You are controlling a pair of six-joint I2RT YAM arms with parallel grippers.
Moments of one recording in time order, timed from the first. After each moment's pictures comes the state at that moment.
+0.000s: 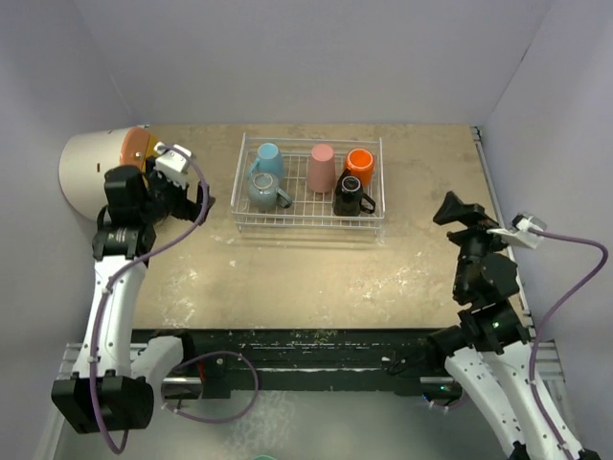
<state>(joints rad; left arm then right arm) 0.08 0.94 0.94 -0.38 0.45 0.27 0.35 0.40 0.59 -0.06 0.69 0.42</state>
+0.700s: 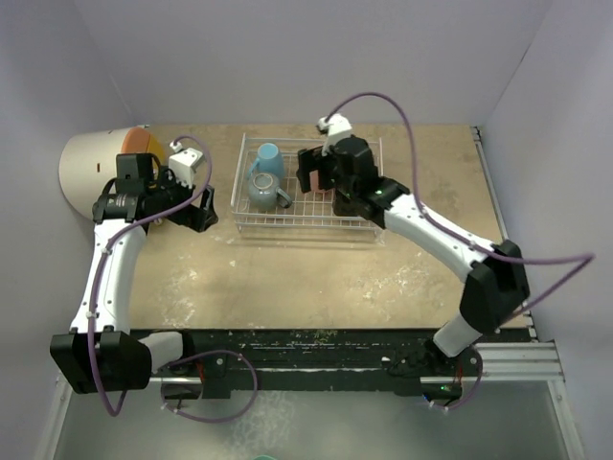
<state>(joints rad) 0.08 1.20 1.20 -0.85 0.48 0.35 0.64 1.54 1.30 -0.08 0.19 0.19</state>
